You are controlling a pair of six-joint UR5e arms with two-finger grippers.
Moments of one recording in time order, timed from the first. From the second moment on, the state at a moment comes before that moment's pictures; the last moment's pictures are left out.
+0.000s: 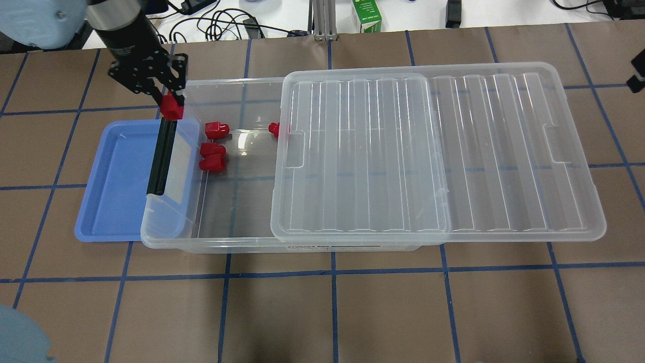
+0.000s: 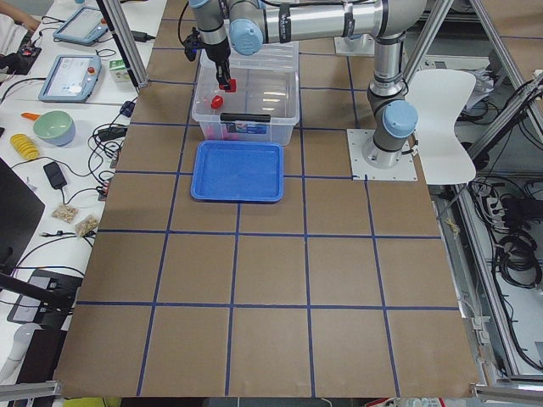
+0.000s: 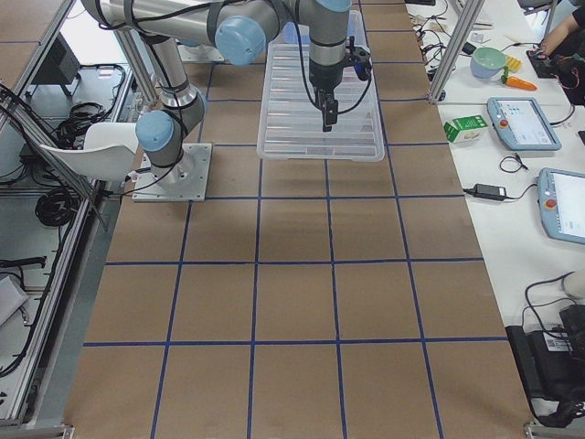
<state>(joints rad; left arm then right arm) -1.42 -1.86 -1.33 -1.64 1.55 0.12 1.04 -1.57 1.47 -1.52 -1.58 -0.69</state>
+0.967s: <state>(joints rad) -1.18 -1.96 -1.49 -1.46 1.60 0.40 0.98 -1.47 1.80 -1.94 -1.57 -0.71</state>
